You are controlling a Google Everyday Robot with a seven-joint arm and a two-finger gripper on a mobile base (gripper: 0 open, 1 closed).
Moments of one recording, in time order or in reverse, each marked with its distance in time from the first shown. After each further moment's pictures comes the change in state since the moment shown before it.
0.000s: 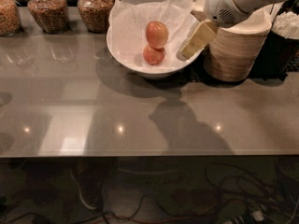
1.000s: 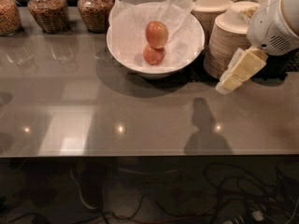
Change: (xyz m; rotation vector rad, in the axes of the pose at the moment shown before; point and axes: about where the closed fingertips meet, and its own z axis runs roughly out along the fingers) arm 0.072 0.061 -0.075 -0.038 0.162 -0.004
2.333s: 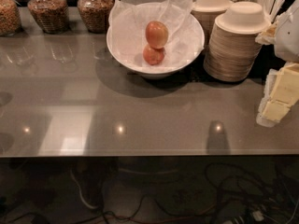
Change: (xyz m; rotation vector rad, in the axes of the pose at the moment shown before) arm 0.040 0.065 -0.055 -0.216 0.295 -0.046
